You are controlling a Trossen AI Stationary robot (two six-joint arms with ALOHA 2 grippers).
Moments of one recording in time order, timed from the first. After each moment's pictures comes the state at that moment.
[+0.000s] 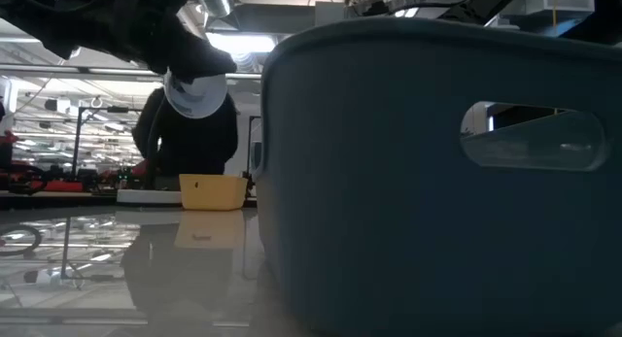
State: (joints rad) left arm 0.01 0.92 0.35 0.38 -0.08 0.12; right arm -0.29 1.74 1.05 -0.53 -0.11 0.01
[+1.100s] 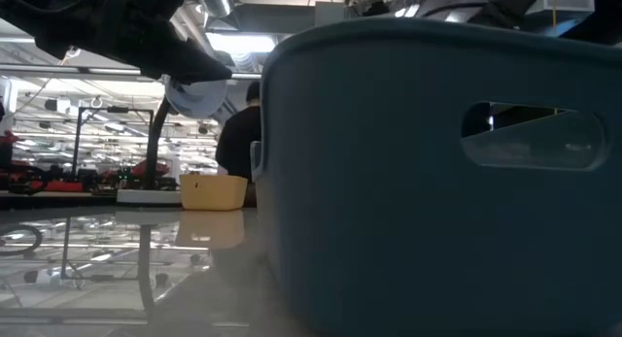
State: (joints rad) left arm -0.02 0.92 0.35 0.31 -0.08 0.19; right arm -0.20 1.65 0.83 -0.55 0.30 0.89
